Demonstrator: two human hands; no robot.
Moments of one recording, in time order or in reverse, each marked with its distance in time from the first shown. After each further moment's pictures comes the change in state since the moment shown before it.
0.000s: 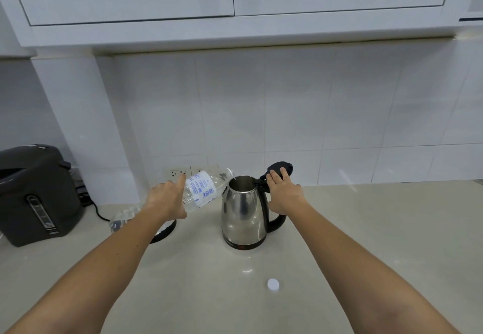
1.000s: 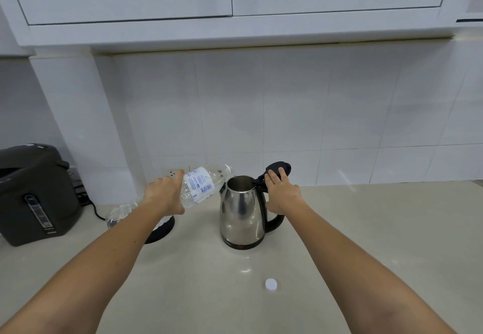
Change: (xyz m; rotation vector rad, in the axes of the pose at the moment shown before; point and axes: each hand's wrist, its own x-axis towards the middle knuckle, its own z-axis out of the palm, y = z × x) left_hand 0.000 0.001 -0.015 0.014 -0.006 -0.013; right_hand 0.004 0.001 0.004 0.002 0.010 0.000
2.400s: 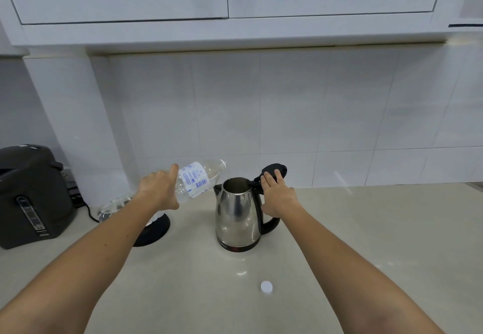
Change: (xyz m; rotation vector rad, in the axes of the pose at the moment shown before) left_hand 0.005 -0.002 -0.015 0.020 0.024 -0.003; right_hand -0.001 0.001 0.001 0.018 0.001 -0.006
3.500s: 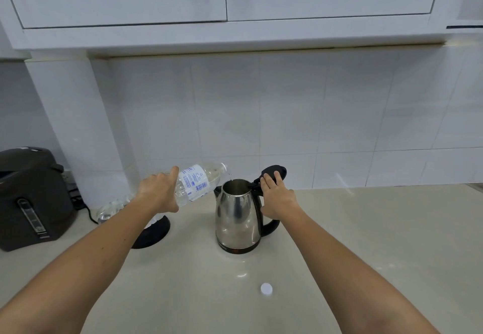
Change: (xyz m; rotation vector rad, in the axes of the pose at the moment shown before) left_hand -0.003 0.002 -0.003 0.011 -0.006 0.003; right_hand 0.001 0.001 0.003 0.011 0.020 -0.003
